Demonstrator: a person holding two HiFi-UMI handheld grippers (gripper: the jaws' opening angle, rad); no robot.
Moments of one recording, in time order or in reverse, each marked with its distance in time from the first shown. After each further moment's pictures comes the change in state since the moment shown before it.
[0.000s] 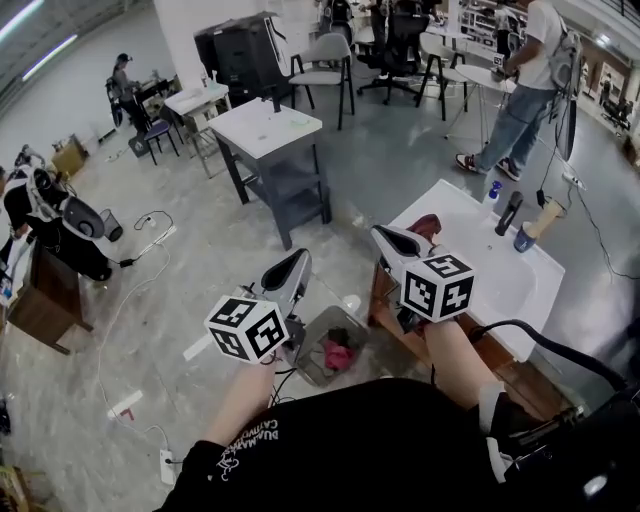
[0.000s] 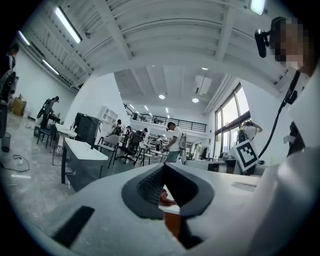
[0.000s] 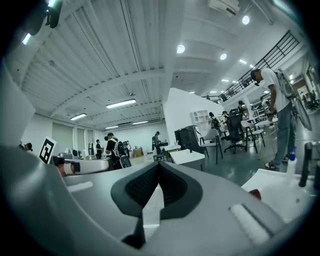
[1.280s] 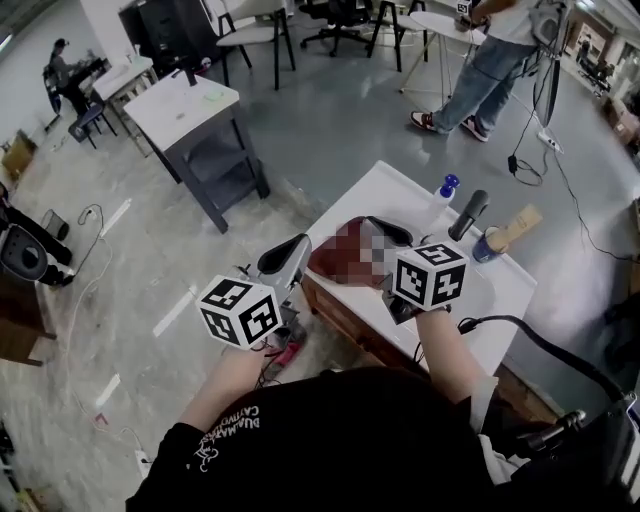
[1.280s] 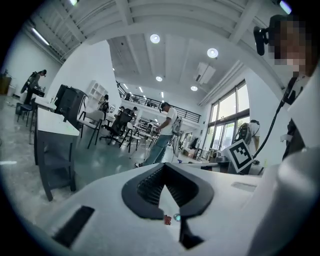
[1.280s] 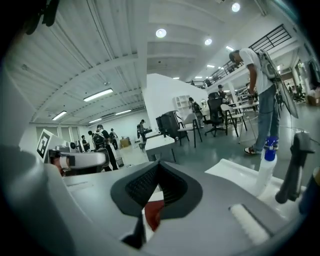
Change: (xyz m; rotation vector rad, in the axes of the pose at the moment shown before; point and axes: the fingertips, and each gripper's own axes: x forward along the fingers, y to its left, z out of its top) left arm 0.318 -0.037 -0.098 -0.094 0.187 -0.132; right arm 0.000 -0.324 -0.036 0.114 0.163 -0.141
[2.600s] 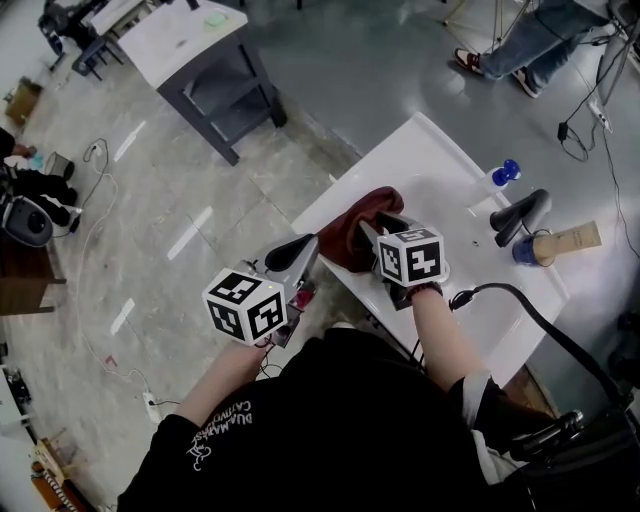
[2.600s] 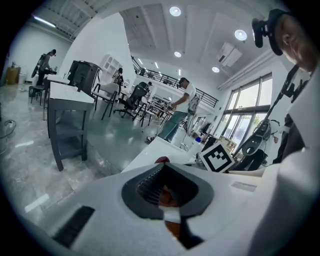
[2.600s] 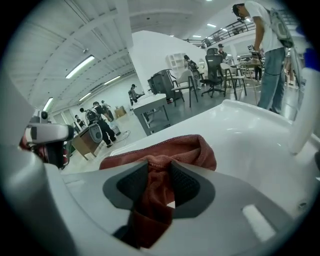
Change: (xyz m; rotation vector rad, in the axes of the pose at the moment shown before) left arm 0.056 0.091 -0.112 -0.164 0.273 0.132; right arm 0.125 -0.095 -0.175 0.077 0.462 -0.030
